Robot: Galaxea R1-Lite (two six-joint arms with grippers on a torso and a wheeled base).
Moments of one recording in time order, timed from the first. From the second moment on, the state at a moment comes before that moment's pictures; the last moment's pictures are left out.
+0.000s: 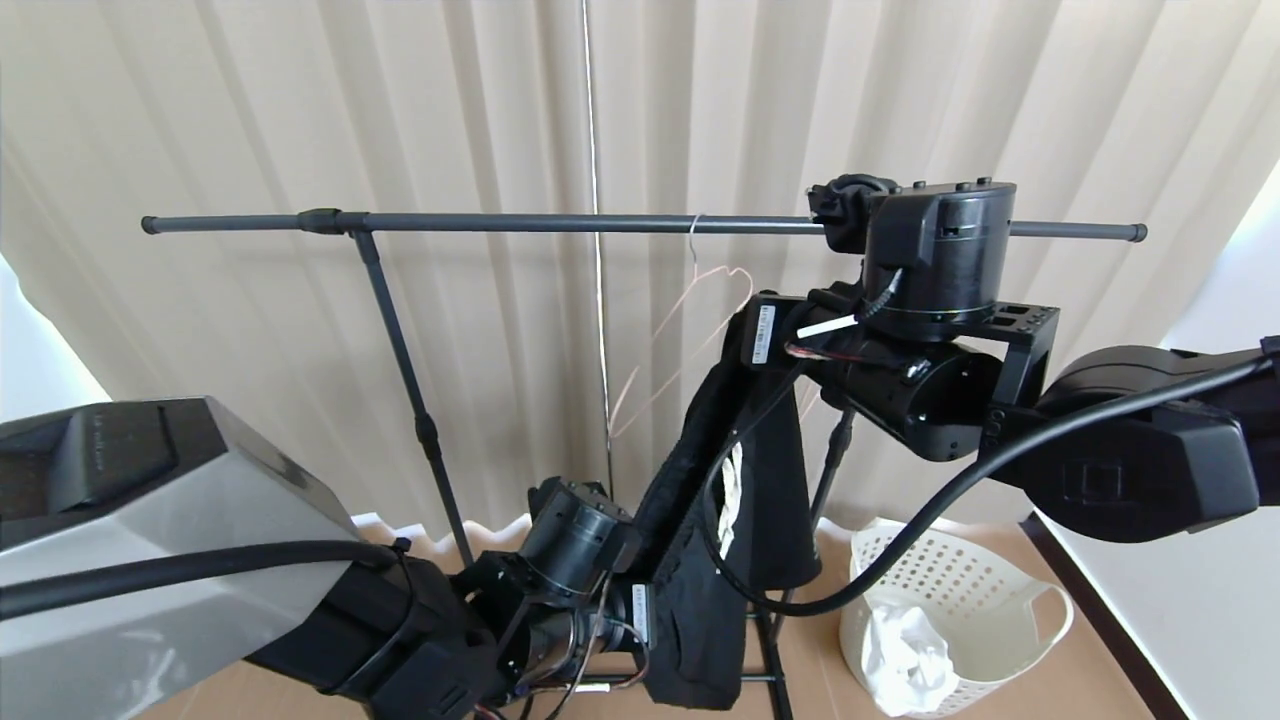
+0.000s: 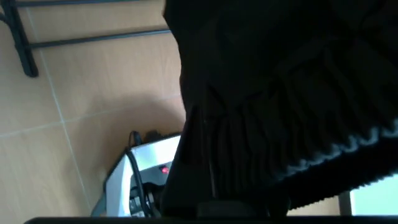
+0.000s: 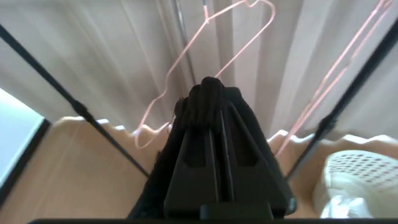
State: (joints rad) left arm -0.76 2.06 -0.82 -0.43 0.11 -0.58; right arm 0.68 1.85 -1.23 -0.42 -0.54 0.26
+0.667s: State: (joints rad) left arm -0.62 1.89 -0.94 -0.35 0.15 -0.34; right arm 0.65 1.74 -1.00 -0.09 -0.58 0.01
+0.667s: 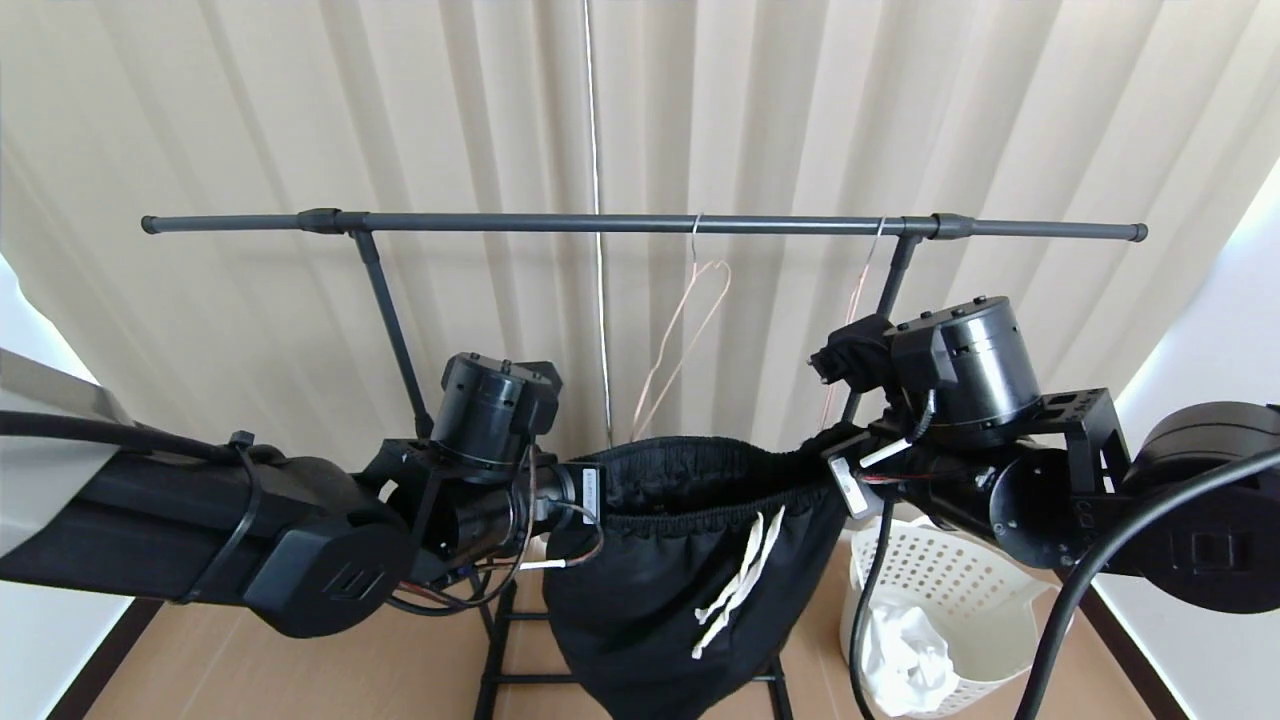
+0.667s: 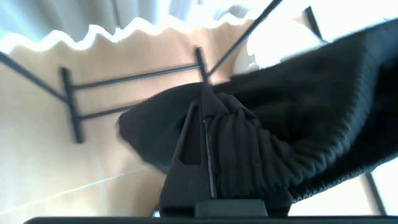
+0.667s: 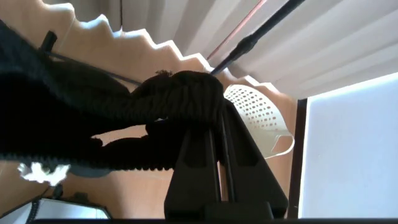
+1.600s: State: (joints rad) left arm -0.50 1.80 -0.87 -0.21 0.21 -0.24; right arm 0.50 1.75 -1.09 0.03 -0.59 0.06
